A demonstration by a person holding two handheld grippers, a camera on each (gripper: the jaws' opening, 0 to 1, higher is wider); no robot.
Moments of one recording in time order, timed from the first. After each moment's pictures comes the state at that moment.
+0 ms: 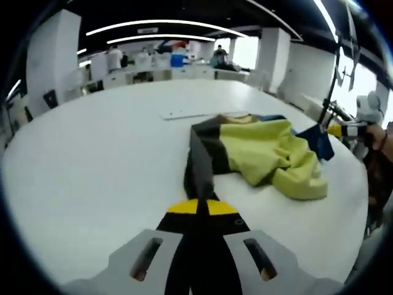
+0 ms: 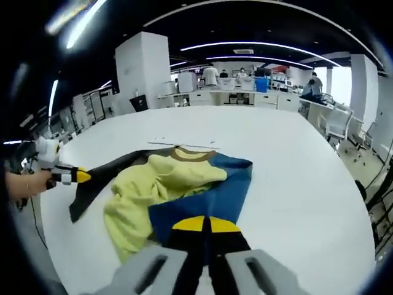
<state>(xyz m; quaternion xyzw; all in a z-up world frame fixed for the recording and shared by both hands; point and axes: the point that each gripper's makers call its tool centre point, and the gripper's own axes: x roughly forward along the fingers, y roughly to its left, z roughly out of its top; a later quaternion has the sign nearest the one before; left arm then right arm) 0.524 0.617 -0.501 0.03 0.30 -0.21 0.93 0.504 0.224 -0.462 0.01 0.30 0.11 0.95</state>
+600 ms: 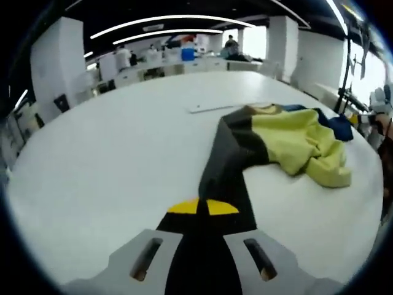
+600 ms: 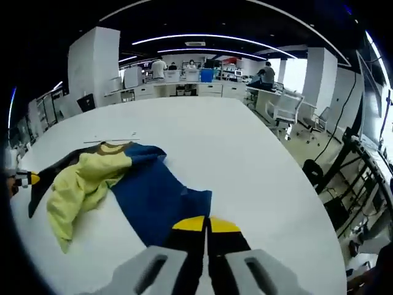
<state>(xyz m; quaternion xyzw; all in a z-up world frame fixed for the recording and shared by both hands) 0.547 0.663 -0.510 0.07 0.32 -0.17 0.93 0.497 0.095 -0.486 0.00 0.33 -0.05 0.94</state>
